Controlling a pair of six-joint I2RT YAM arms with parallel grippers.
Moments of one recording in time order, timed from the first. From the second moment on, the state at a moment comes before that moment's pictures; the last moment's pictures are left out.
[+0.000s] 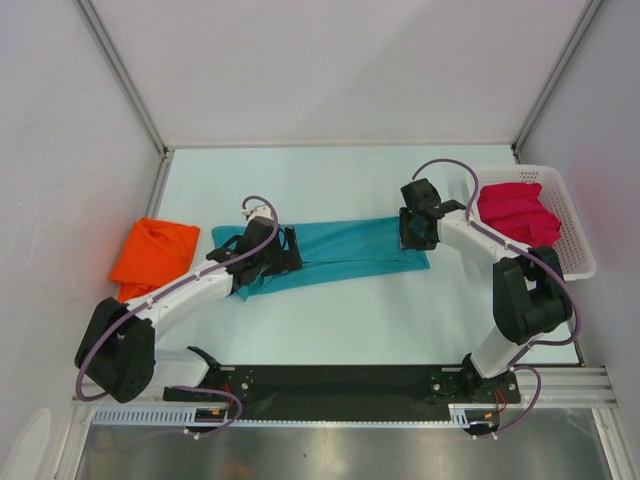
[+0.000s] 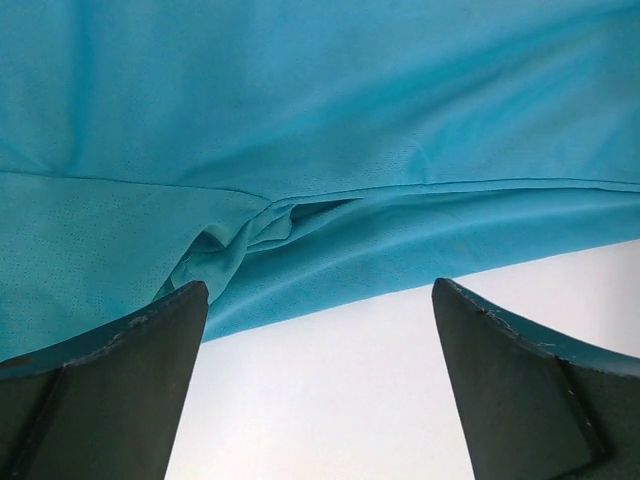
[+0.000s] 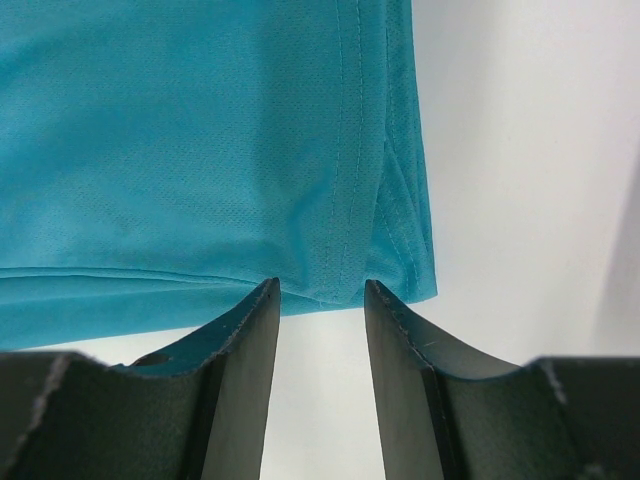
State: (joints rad) left arm -0.56 1.28 0.77 -0.32 -0.19 -0.63; right arm 0.38 1.65 1.14 -0.58 0.17 0.36
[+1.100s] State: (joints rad) left arm -0.56 1.36 0.68 -0.35 -0.26 -0.68; right arm 0.37 1.65 1.11 -0.57 0.17 0.36
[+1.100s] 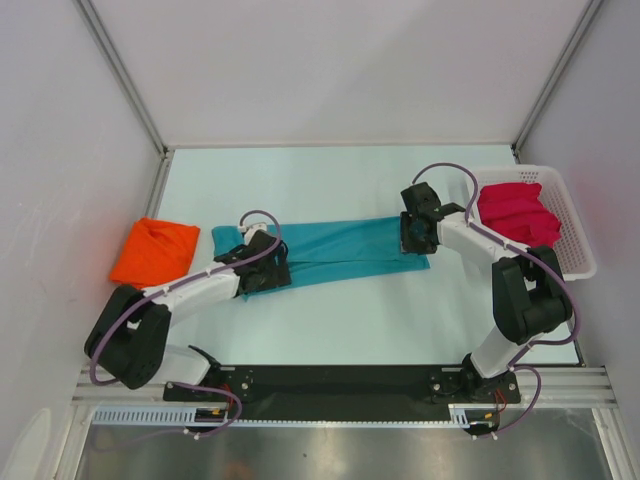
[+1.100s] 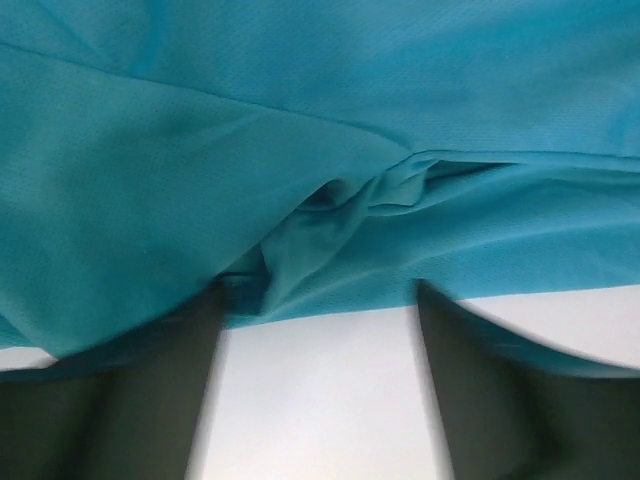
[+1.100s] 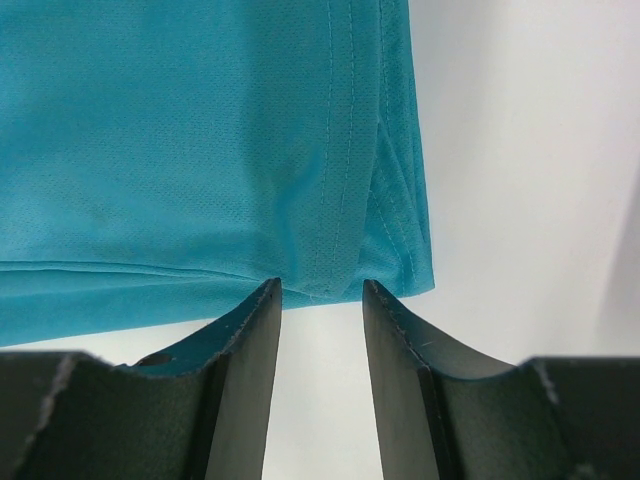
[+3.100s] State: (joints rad) left arm -0.67 1.34 0.71 -0.46 -0.39 -0.71; right arm 0.38 1.68 1.11 -0.57 0.17 0.36
